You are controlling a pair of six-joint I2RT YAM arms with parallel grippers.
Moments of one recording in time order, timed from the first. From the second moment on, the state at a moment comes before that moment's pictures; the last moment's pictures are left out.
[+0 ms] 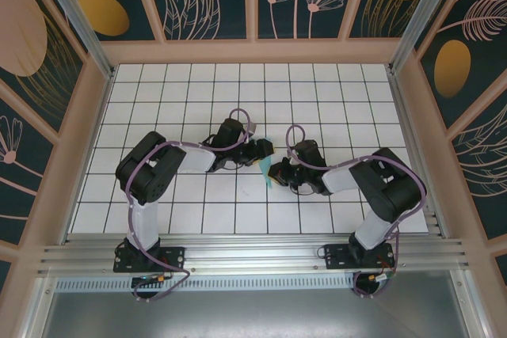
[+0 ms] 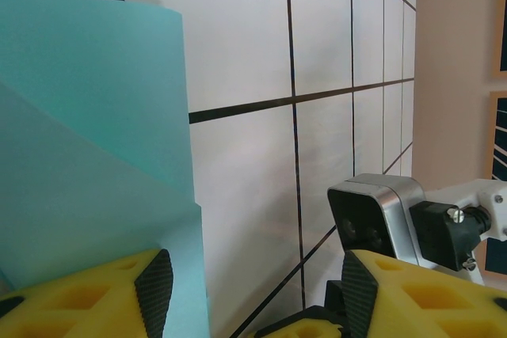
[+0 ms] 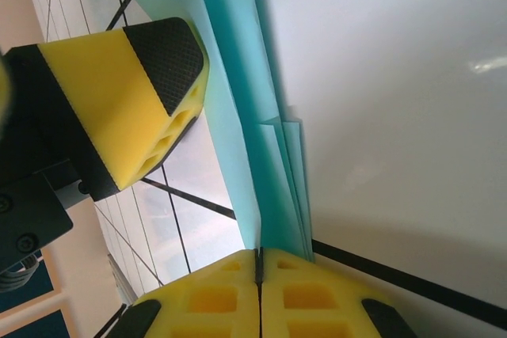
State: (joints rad) left arm -0.64 1.98 0.95 0.37 0.54 -0.97; right arm 0.58 1.68 0.50 0.44 -0.53 1.09
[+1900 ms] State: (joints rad) left arm -0.64 1.98 0.96 0.35 0.54 -0.96; right arm 0.60 1.63 0.56 0.14 -0.52 1.01
